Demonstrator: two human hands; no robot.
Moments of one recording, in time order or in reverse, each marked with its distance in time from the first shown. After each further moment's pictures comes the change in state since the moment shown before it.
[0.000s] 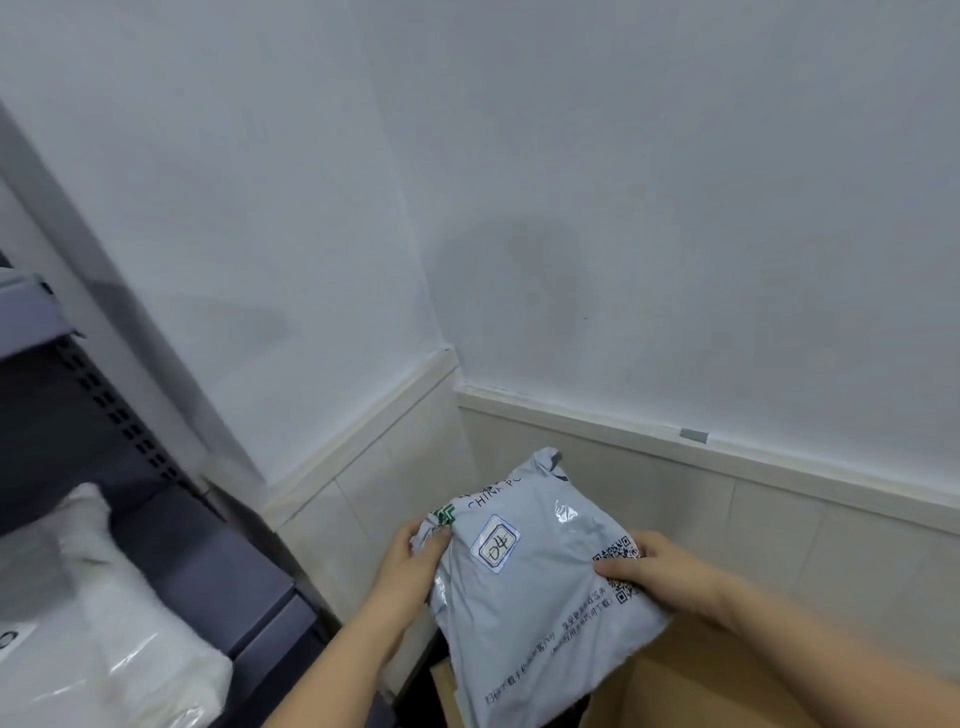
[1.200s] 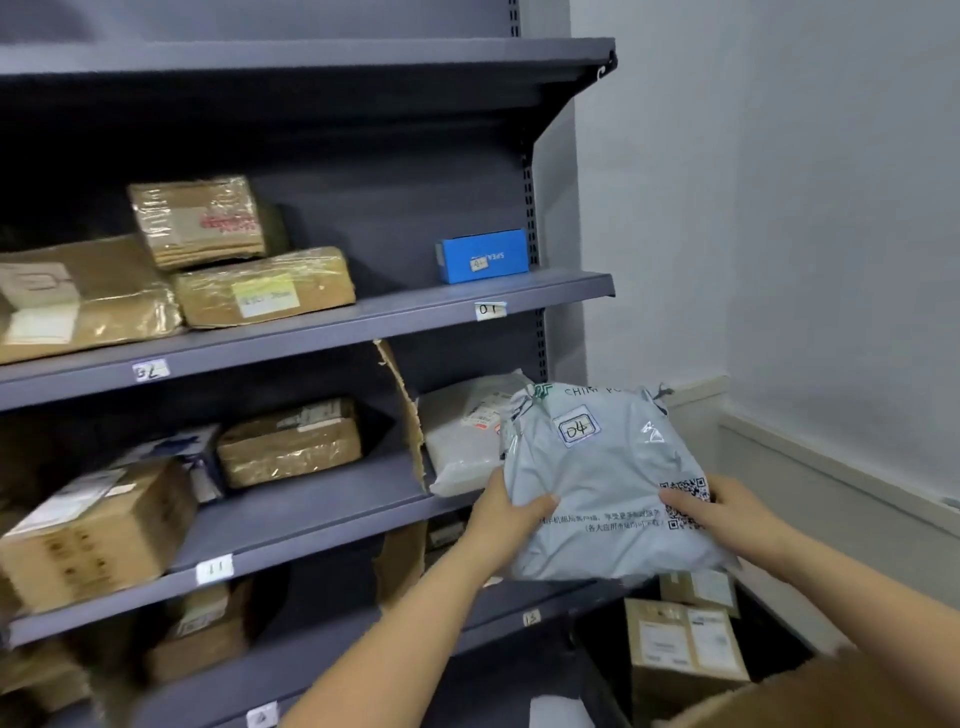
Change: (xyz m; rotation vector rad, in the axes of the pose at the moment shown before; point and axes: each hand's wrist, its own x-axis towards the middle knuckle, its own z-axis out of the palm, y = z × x) left_hand -0.388 -0.018 -0.147 -0.008 0.428 0.238; right_hand -0.254 -0.112 0.164 -0.218 -0.168 -0.505
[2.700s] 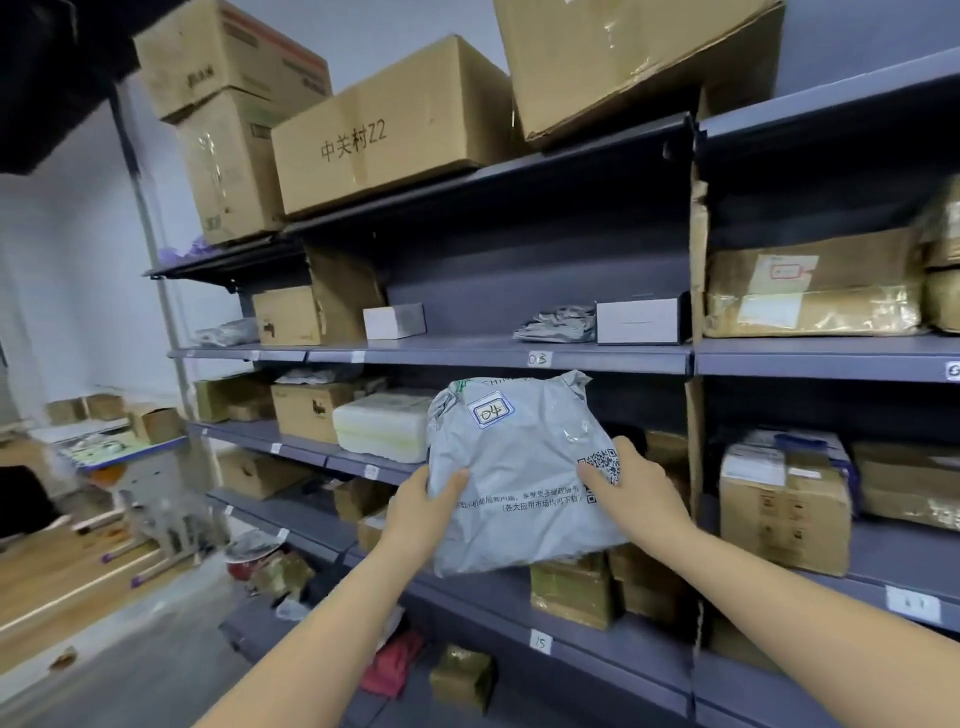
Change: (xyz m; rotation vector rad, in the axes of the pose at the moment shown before) left_hand -0.451 -0.080 -0.633 0.312 1.101 -0.280; right_hand -0.251 -0.406 0.657 -0.159 -0.456 -0.690
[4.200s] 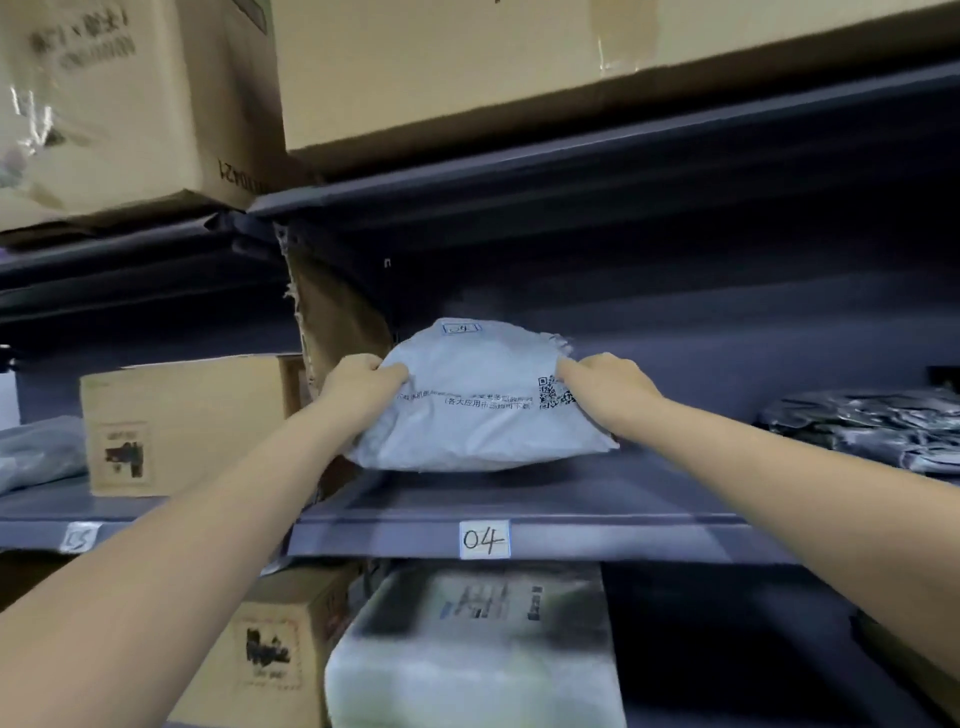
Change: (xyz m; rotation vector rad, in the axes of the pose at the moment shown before) left_hand 0.720 -0.092 -0.204 -0.004 -0.093 0.302; right_hand 0.515 -0.288 0.318 -0.176 0.253 0.152
